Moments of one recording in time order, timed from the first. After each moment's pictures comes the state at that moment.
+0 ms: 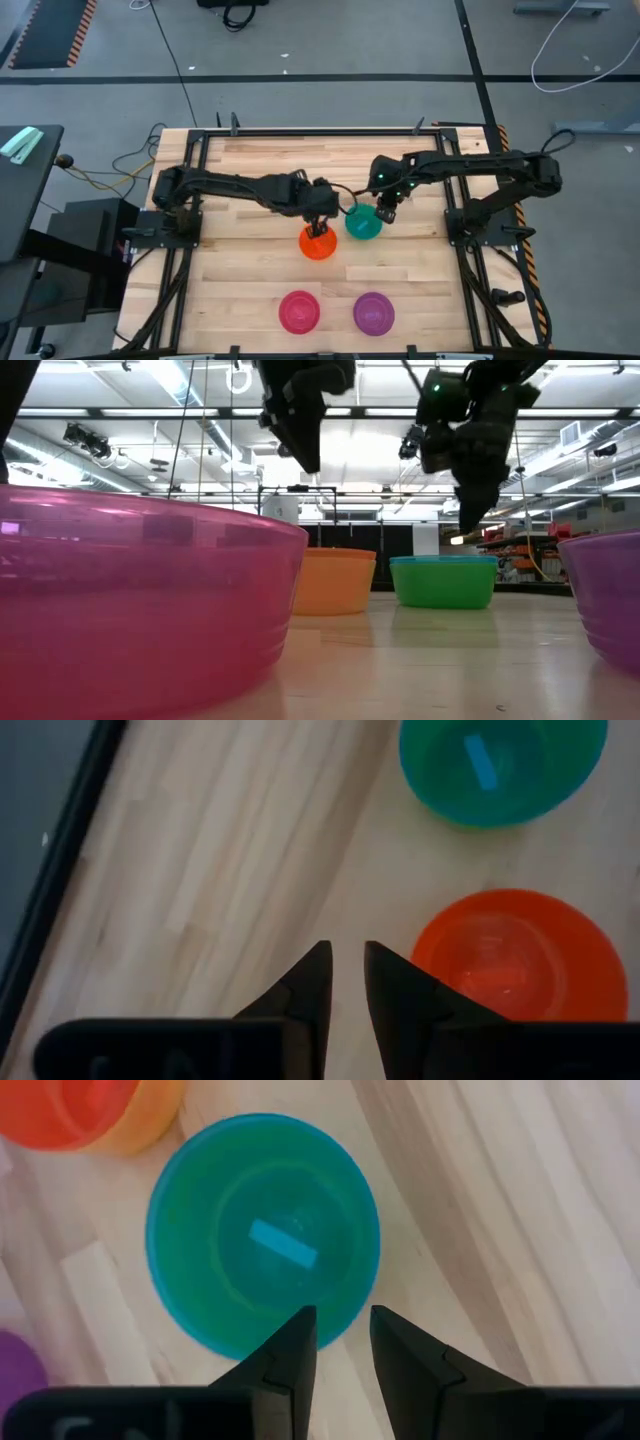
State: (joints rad) left arm -0.08 1.89 1.74 -1.07 -0.41 -0.35; right arm -0.24 1.38 0.93 -0.80 -0.16 0.24
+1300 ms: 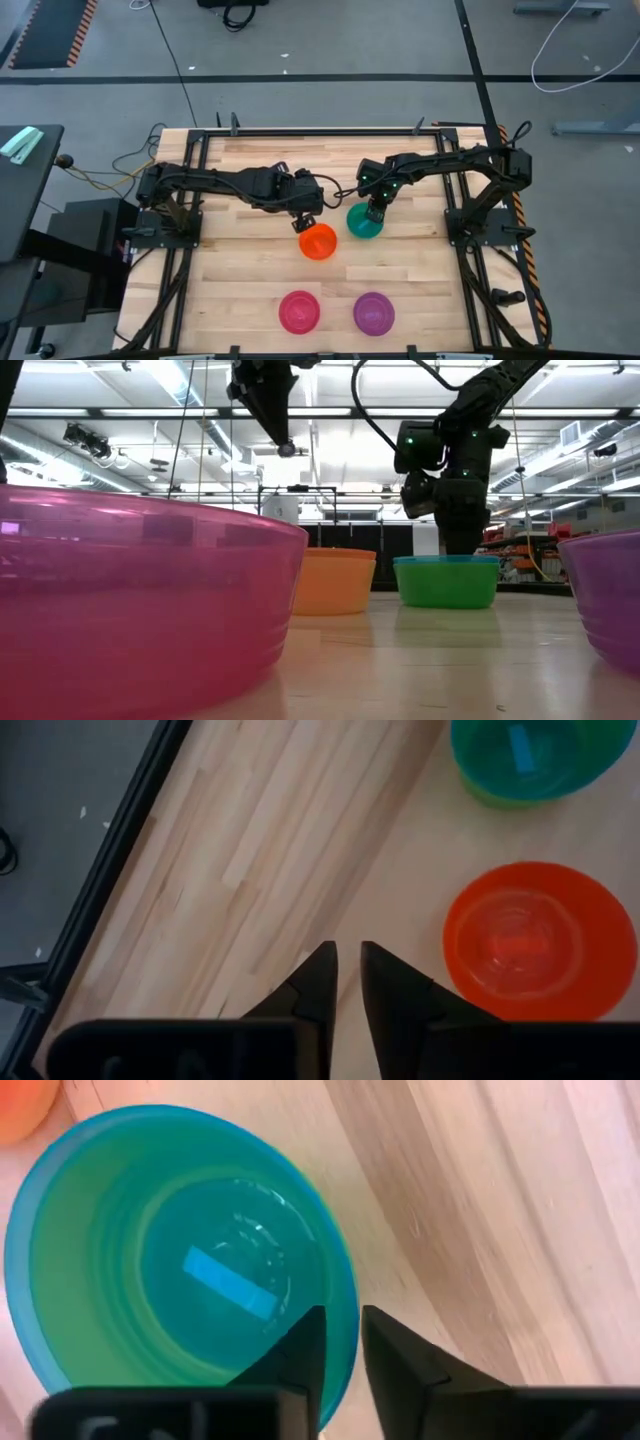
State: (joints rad) left arm -0.09 1.78 1.74 -1.22 -0.47 -0.46; right arm -0.30 1.60 0.93 -0.69 -0.18 0.18
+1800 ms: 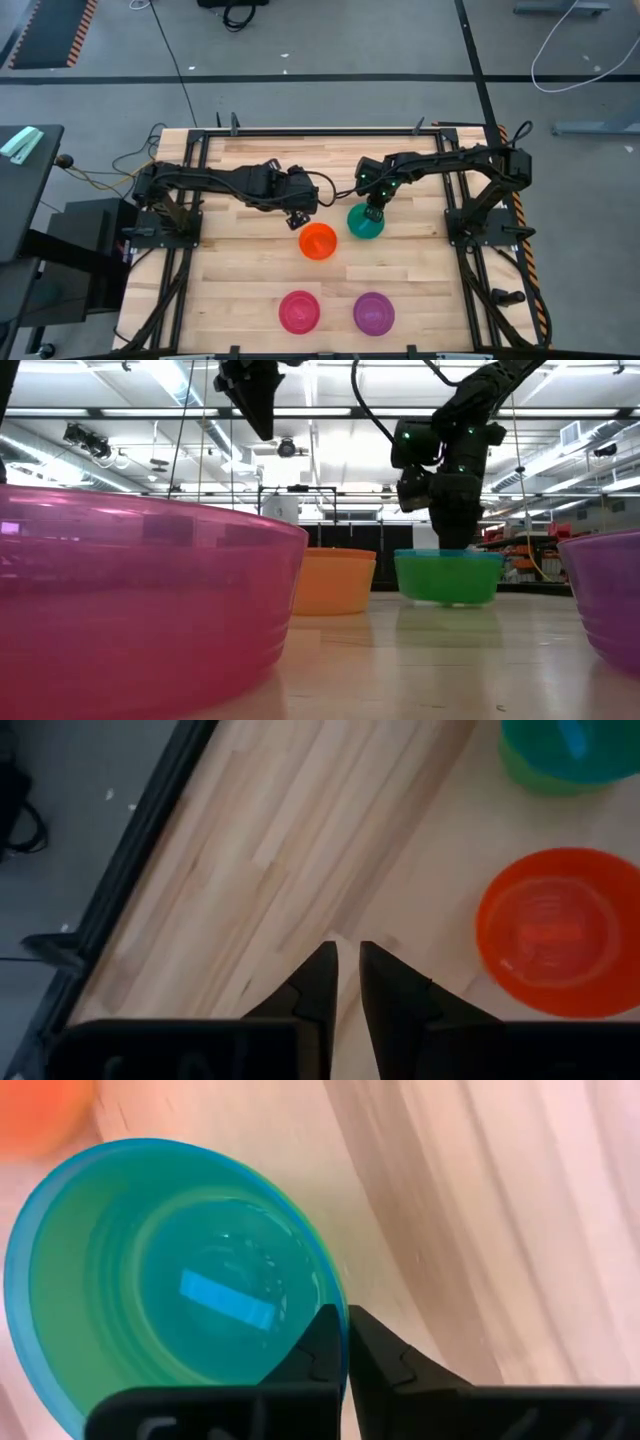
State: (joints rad) left arm -0.09 1.75 1.74 -1.31 -0.51 -0.51; right arm -0.30 1.60 0.96 -0.69 -0.18 0.14
